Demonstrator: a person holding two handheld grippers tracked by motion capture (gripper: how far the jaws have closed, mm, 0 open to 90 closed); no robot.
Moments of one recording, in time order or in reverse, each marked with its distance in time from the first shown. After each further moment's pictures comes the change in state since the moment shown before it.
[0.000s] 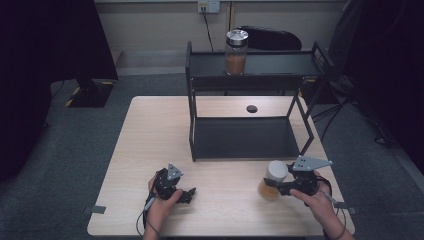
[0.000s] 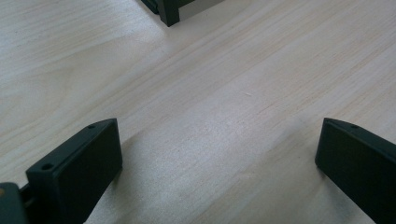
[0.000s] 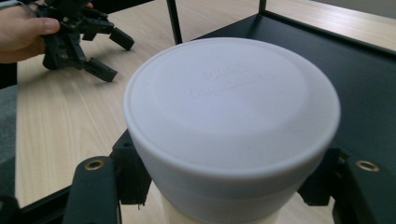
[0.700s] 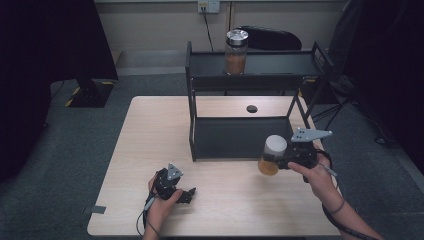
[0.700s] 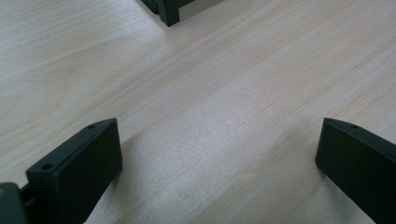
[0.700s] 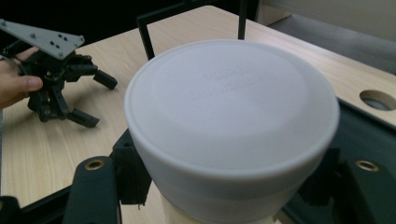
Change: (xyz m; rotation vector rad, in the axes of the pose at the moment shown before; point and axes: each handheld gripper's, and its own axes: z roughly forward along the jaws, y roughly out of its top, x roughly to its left) left arm 0.000 0.000 0.000 -0.001 0.000 0.000; right arm -0.020 0.076 0.001 -0.003 -0.027 -0.004
